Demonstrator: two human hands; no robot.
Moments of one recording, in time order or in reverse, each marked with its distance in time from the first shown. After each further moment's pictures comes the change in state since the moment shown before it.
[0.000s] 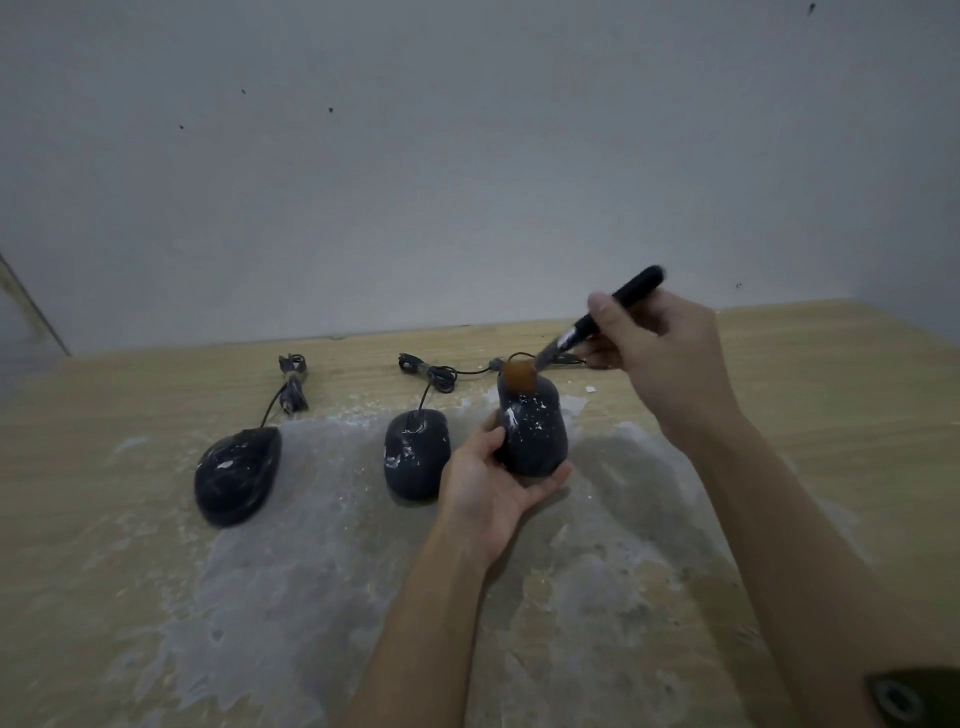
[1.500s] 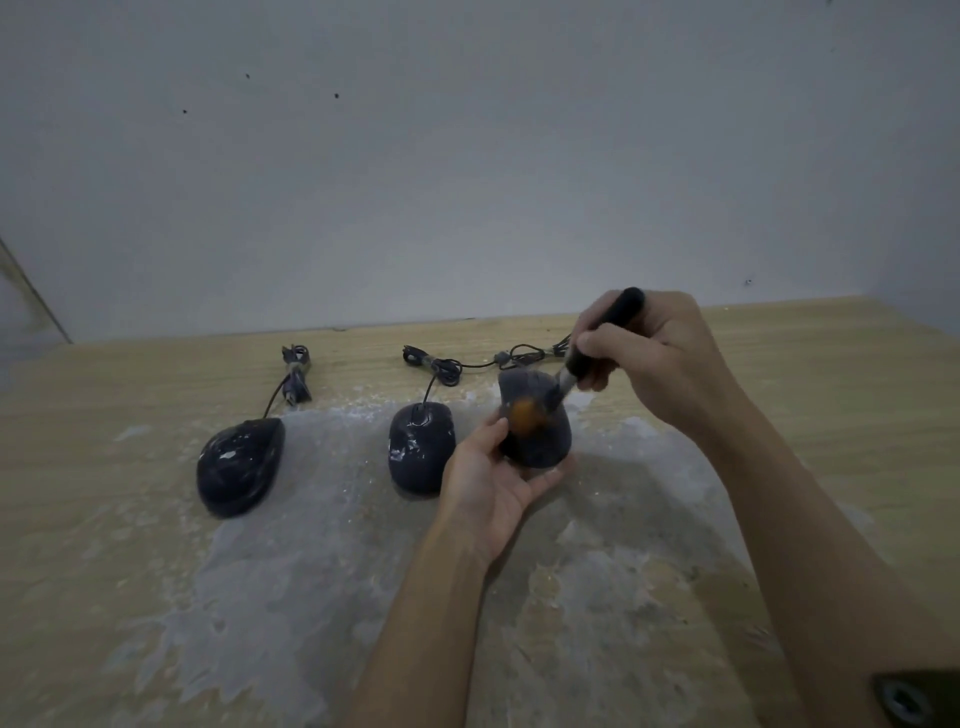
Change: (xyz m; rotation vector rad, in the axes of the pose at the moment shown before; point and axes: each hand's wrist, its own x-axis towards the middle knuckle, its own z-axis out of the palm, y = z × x) left_hand 0.002 0.000 -0.006 -0.022 -0.017 0.003; right_hand -0.002 -0.002 0.002 -0.077 -0.316 -0.146
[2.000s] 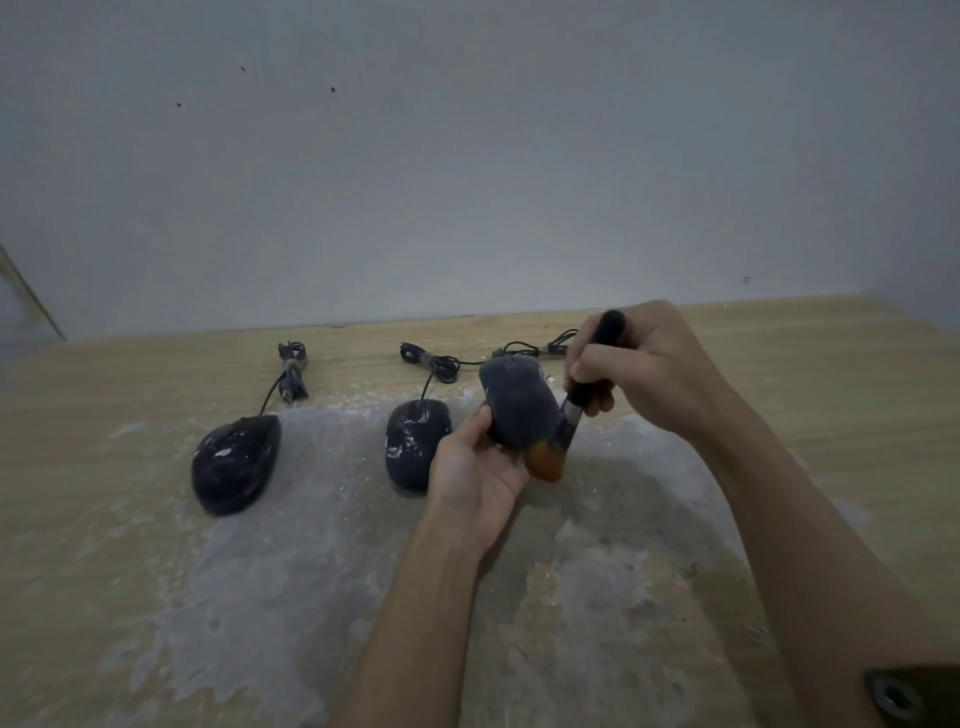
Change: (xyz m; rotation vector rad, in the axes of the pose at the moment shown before) left_hand 0.001 0.005 0.000 -0.095 -0.006 0.035; right_hand -0.002 0.004 -0.001 0.002 -0.108 0.048
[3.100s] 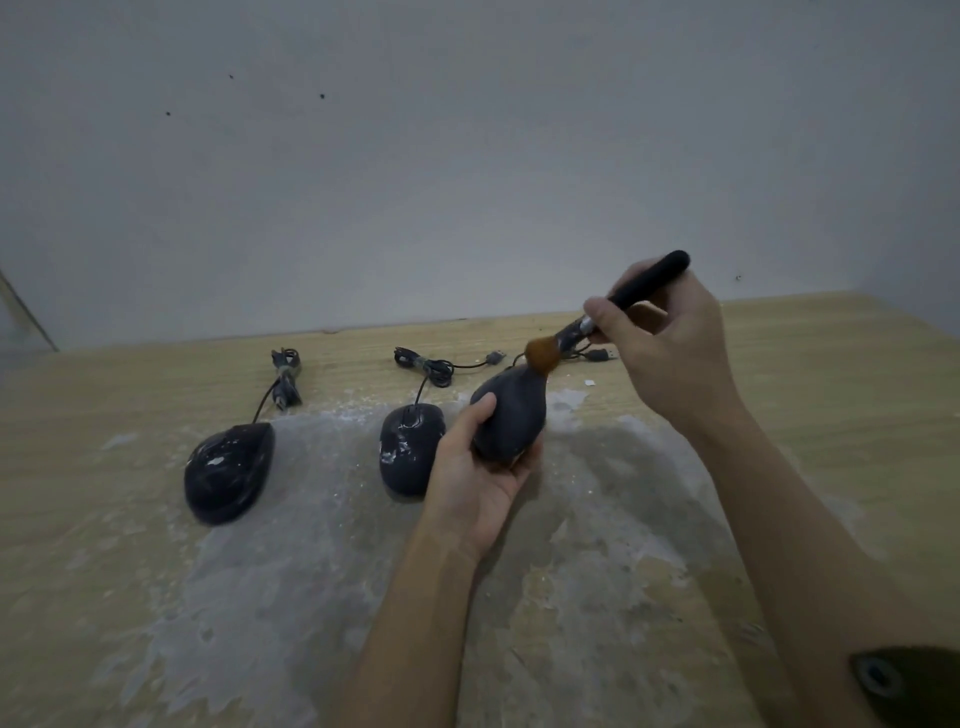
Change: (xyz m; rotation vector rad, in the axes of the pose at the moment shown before) left_hand -0.008 0.000 0.011 0.061 0.013 0.067; right_hand 0.002 0.007 -0.007 -0.001 0.384 -0.062
